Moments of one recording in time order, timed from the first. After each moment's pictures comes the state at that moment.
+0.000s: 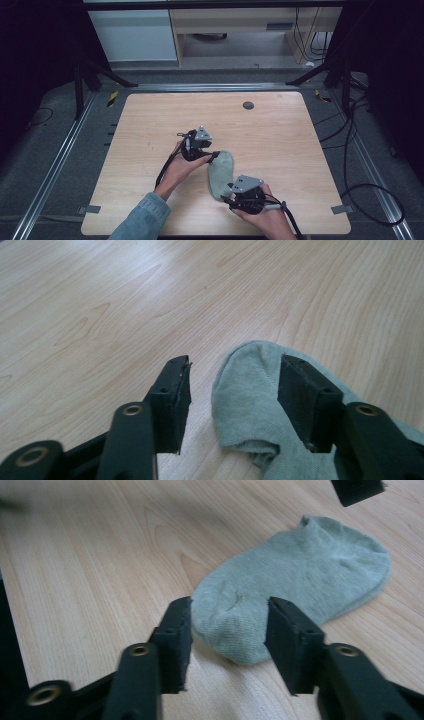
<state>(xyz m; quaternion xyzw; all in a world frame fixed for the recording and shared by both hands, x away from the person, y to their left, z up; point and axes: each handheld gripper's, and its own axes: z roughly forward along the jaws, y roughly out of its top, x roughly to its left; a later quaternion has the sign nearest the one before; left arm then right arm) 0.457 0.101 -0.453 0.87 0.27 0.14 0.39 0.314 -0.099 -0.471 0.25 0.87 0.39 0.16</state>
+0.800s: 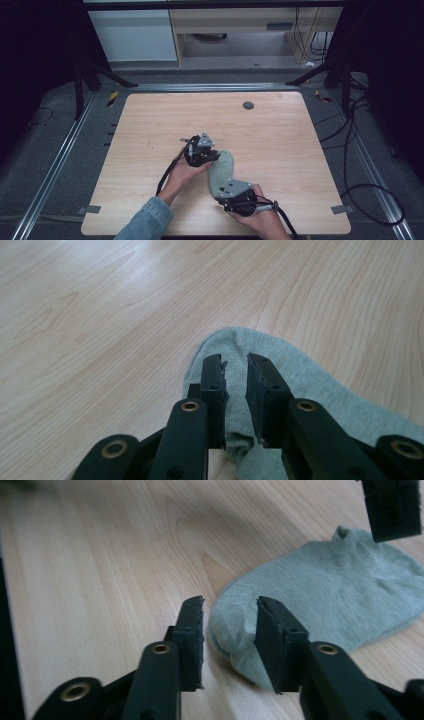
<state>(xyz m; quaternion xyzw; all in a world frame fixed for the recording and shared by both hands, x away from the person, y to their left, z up) 0.452 0.093 -0.470 0.88 0.27 0.13 0.38 0.315 -0.078 -0.480 0.20 0.89 0.37 0.17</state>
